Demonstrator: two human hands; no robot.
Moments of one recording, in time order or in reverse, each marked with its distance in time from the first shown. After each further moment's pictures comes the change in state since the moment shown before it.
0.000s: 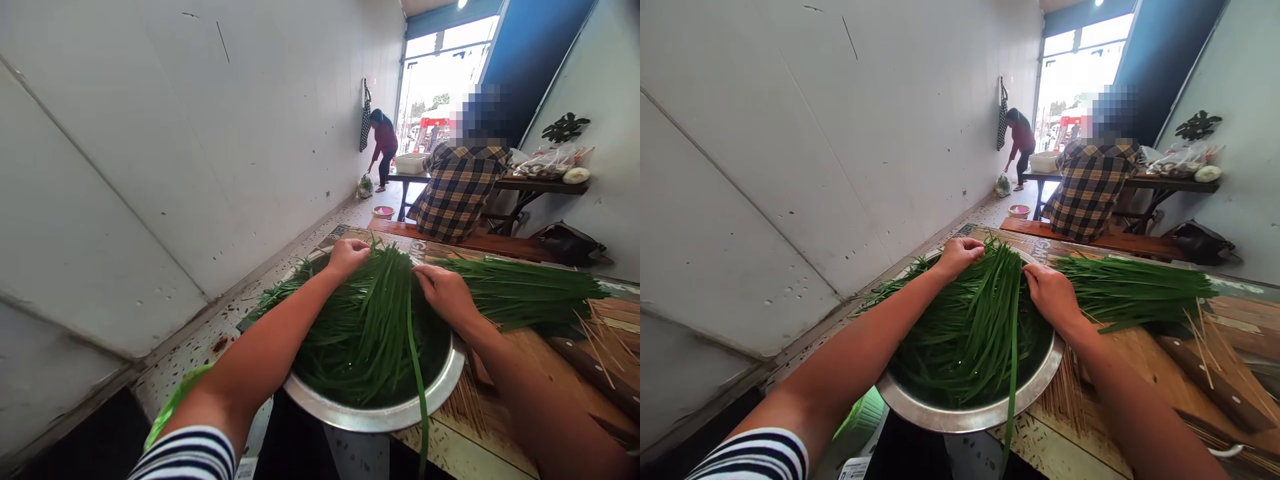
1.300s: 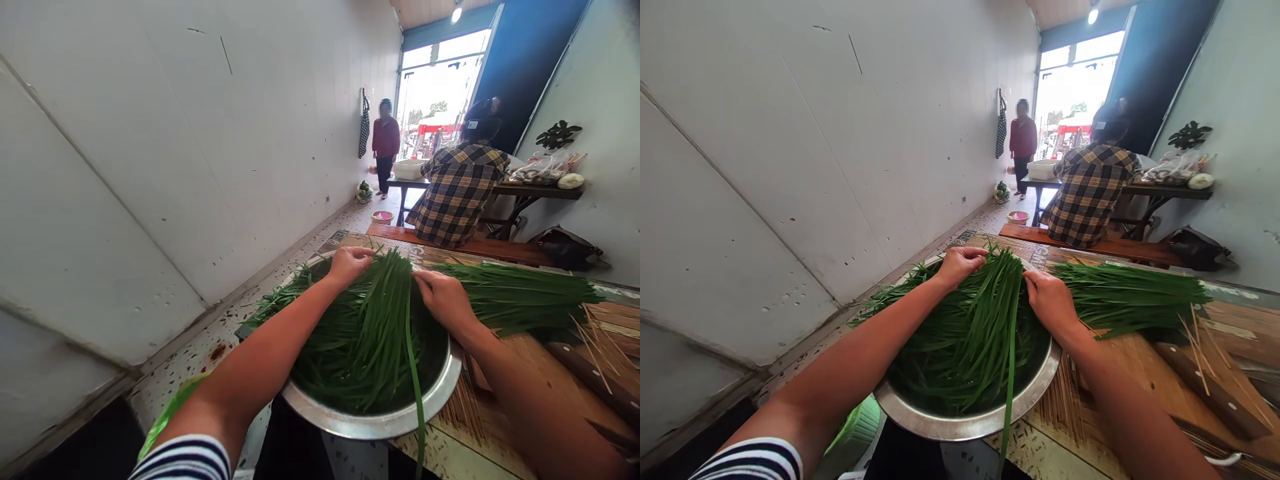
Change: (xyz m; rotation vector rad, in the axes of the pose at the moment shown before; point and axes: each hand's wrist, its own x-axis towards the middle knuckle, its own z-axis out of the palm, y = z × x) left_hand -0.009 0.005 0.005 -0.123 0.002 0.008; right_hand -0.001 -0.001 0.000 -0.011 0.011 0.054
